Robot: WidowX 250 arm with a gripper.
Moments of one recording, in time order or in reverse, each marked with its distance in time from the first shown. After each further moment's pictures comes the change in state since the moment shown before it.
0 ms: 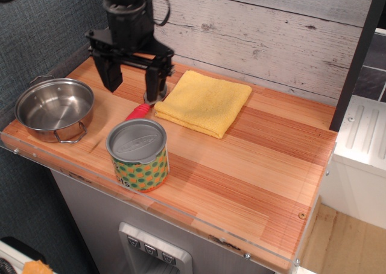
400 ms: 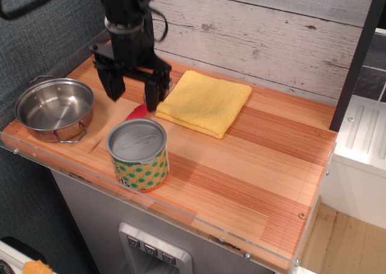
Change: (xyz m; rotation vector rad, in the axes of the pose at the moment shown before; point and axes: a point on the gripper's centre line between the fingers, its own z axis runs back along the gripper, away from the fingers) arm 0.005 0.002 -0.030 0.001 -0.007 -0.052
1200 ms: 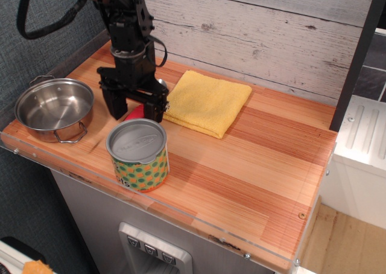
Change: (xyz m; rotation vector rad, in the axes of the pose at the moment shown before) arm 0.004 0.004 -0.032 -0.024 0.054 -0.089
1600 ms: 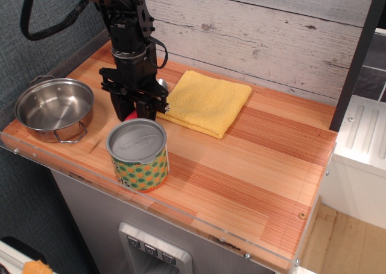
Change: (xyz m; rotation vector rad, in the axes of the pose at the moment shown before) arm 0.000 0.000 -0.004 -0.011 0.014 -0.025
